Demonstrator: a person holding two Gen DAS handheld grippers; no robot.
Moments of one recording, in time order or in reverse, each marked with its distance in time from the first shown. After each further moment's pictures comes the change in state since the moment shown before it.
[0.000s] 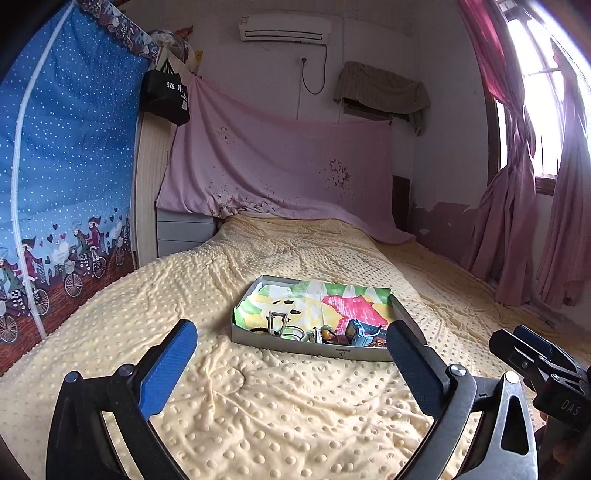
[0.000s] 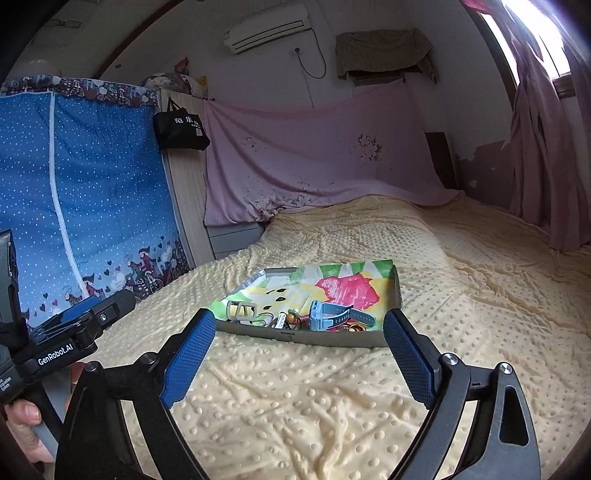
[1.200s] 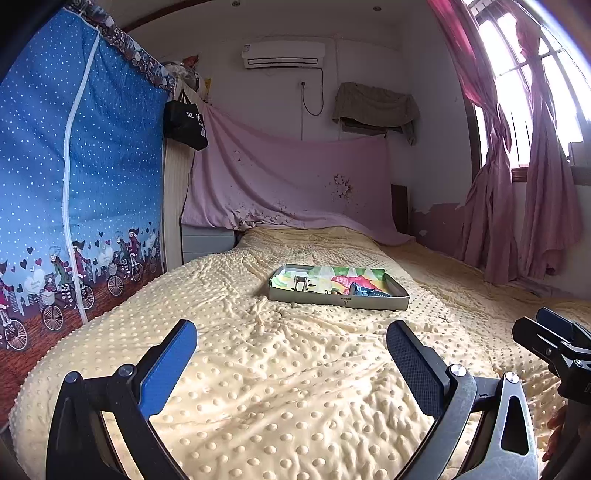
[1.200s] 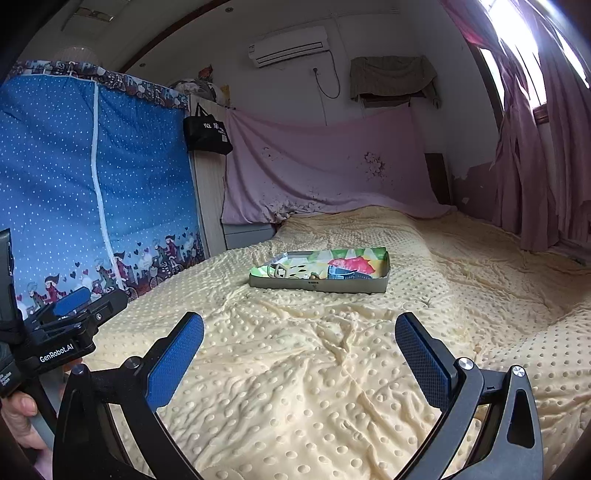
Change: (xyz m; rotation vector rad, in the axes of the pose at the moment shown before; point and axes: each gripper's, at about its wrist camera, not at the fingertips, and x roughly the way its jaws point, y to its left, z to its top) left arm -0.180 0.021 -0.082 0.057 -0.074 0.043; right arm -0.186 0.036 -0.081 -0.072 -0.057 -0.018
